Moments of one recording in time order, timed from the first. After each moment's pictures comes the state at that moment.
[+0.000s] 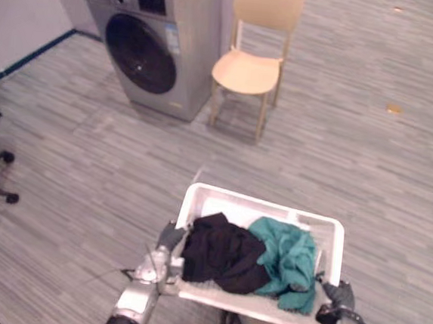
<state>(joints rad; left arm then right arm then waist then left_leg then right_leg) 0.08 0.09 -0.18 0.30 -0.14 0.06 0.11 0.32 -0.11 -0.19 0.27 0.30 0.05 -0.14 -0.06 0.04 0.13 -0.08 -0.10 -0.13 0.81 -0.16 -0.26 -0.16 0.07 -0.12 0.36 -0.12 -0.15</state>
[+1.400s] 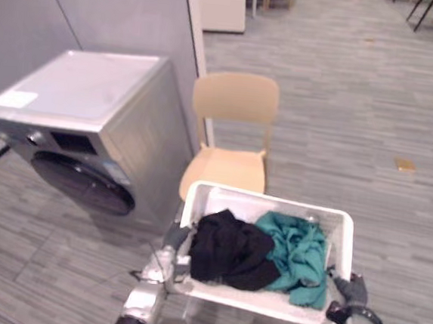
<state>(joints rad) 0.09 0.01 -0.15 0.29 -0.14 0.04 0.13 0.32 -0.18 -0.19 0.18 0.27 0.06 -0.17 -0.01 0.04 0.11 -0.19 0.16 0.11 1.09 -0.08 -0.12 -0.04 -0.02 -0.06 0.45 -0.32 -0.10</state>
